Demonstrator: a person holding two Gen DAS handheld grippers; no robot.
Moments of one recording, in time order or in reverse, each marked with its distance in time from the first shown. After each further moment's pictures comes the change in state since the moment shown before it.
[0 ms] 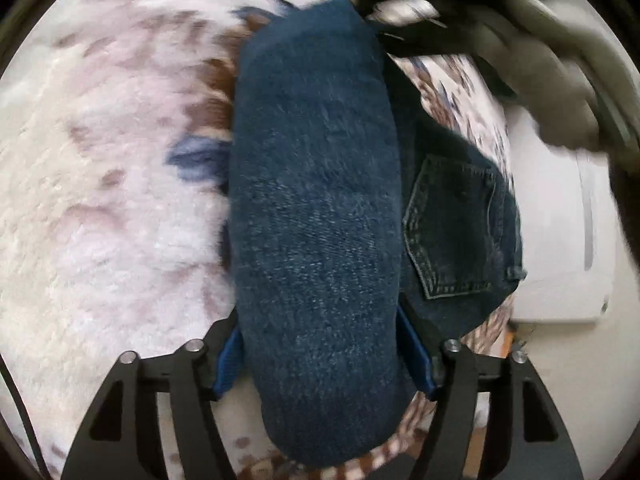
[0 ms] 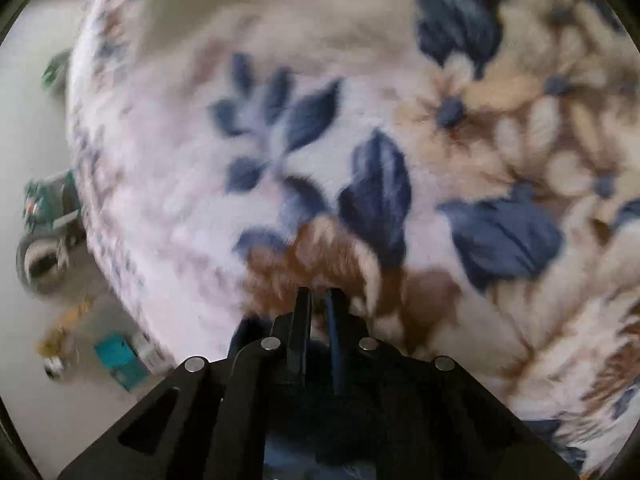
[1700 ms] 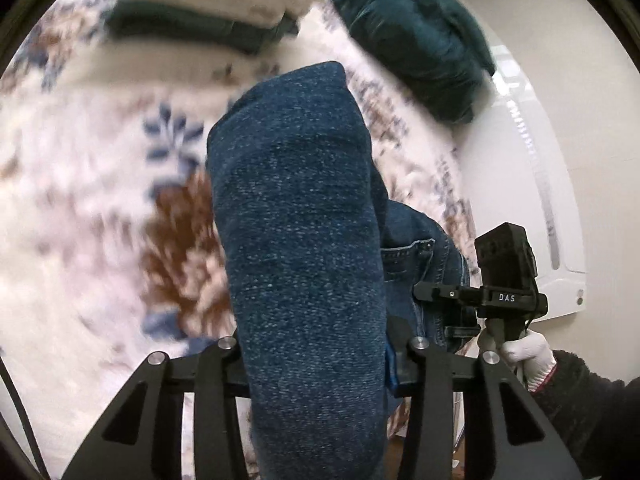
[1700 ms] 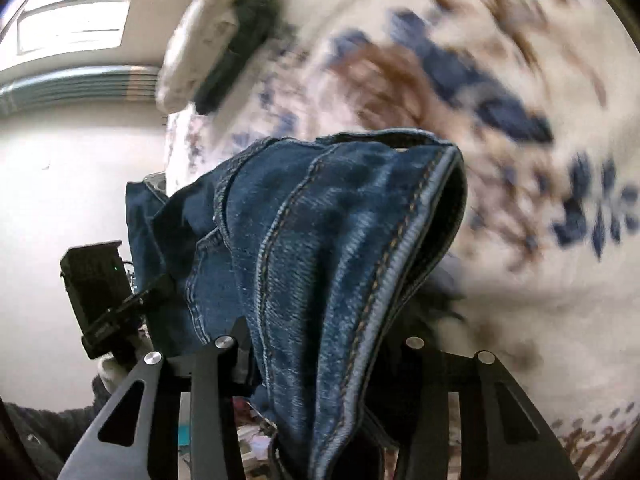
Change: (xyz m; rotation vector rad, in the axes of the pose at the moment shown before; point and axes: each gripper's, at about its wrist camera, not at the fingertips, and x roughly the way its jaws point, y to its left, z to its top) left arm -0.080 -0.083 0.078 0.189 -0.104 -0.089; right arm -0.112 -0.177 -0.241 0.167 -0.550 0.360
